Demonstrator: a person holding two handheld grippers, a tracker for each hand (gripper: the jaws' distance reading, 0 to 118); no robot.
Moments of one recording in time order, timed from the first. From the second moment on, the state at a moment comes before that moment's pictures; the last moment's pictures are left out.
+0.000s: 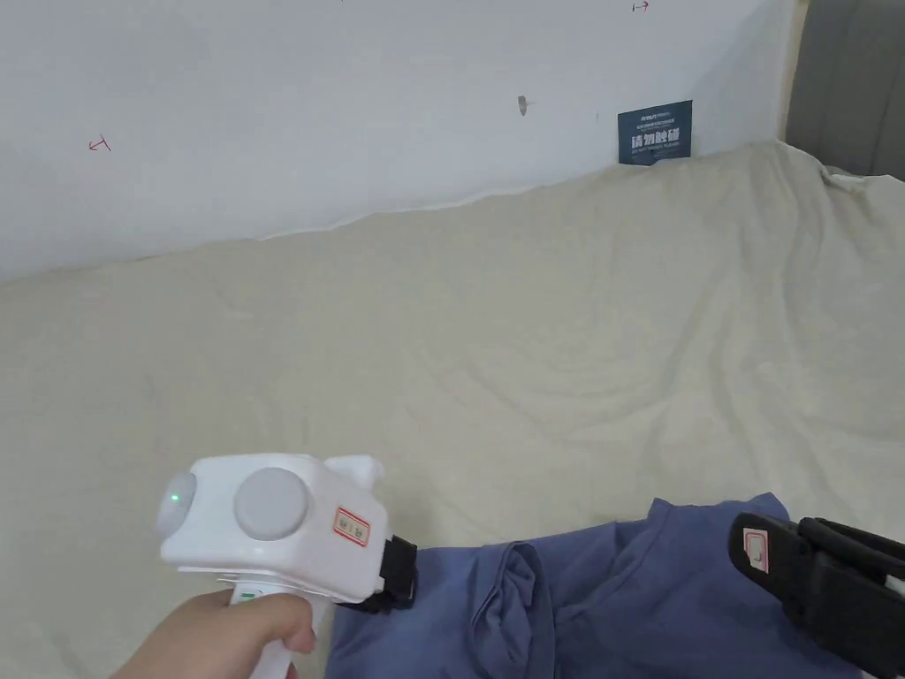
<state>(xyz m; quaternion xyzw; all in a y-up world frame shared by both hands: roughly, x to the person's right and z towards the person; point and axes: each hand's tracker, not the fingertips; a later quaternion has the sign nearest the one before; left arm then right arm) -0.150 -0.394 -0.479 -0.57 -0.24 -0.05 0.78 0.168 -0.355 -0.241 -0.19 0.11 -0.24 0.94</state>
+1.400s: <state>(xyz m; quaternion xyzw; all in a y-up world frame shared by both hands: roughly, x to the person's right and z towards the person) -0.308 -0.467 -0.509 -0.58 -0.38 0.31 0.65 0.124 -0.348 -0.263 -0.25 0.13 -0.21 0.94</state>
